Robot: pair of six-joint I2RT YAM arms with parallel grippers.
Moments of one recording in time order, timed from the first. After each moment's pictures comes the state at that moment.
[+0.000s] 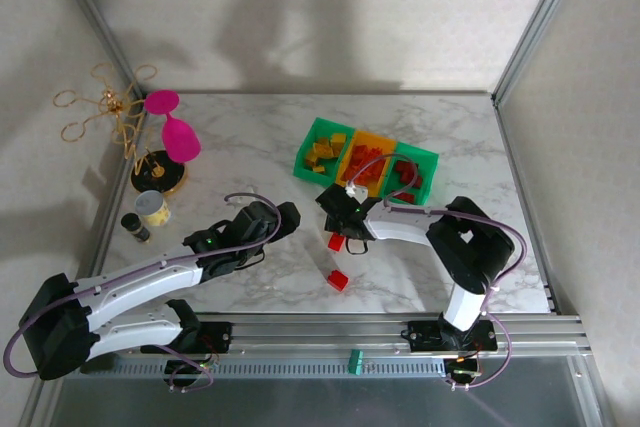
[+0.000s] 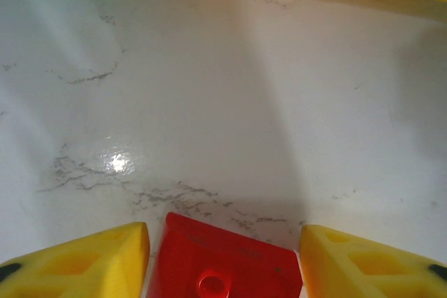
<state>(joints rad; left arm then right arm) -0.83 1.08 0.62 -0.29 -0.36 -1.12 0.87 1.75 0.96 -0.37 0.30 0.96</state>
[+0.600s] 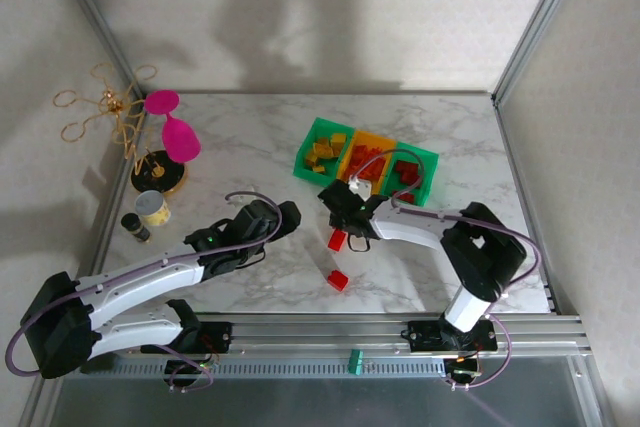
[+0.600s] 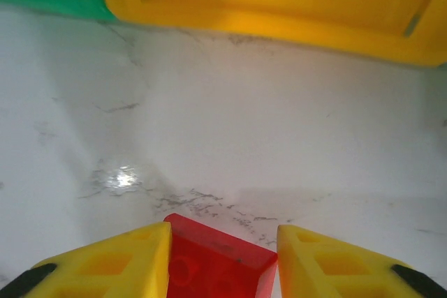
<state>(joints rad) -0.82 1.09 0.63 -0.29 -0.35 -1.12 0.87 1.65 0.97 -0.41 0.34 0.95</state>
